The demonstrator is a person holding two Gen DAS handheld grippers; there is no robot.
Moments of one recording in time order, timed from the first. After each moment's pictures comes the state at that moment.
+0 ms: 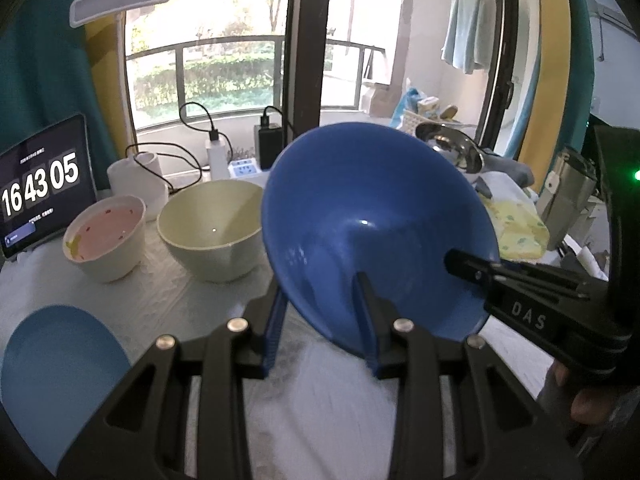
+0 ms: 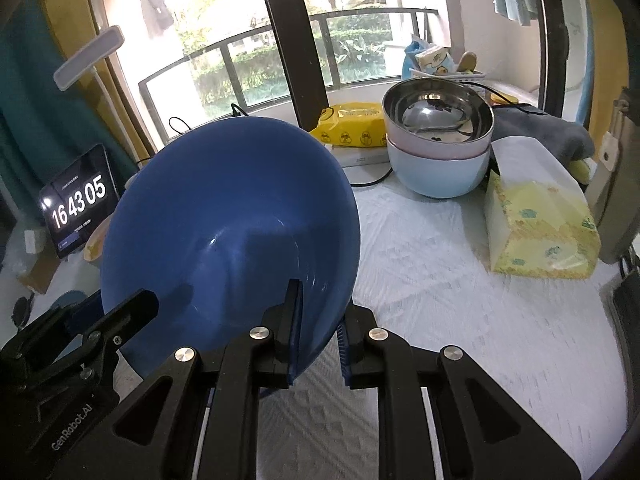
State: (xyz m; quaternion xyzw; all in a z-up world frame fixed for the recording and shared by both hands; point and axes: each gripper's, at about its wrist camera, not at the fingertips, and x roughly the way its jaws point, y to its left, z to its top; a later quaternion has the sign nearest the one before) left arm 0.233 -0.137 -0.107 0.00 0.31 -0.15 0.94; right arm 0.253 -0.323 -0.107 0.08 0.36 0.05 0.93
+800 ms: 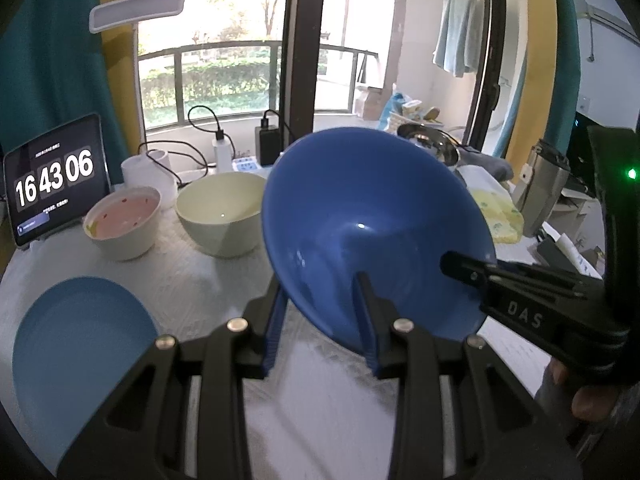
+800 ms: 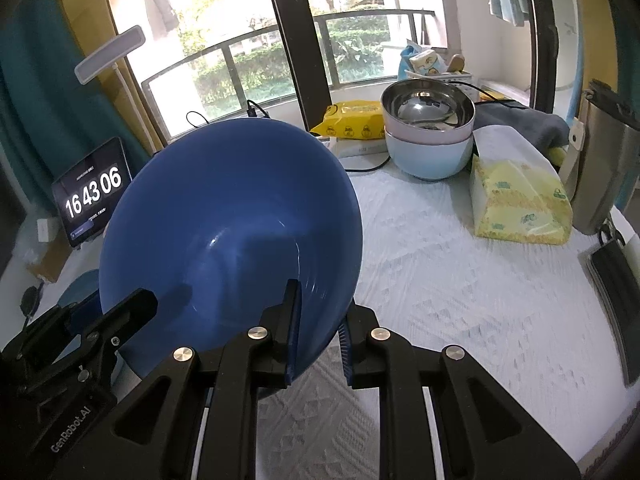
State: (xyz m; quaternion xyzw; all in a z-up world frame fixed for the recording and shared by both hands) left arm 0.183 -0.125 -0.097 0.00 0.31 -0.16 0.94; right arm 0.208 -0.316 -0.099 0.08 0.37 0.05 0.93
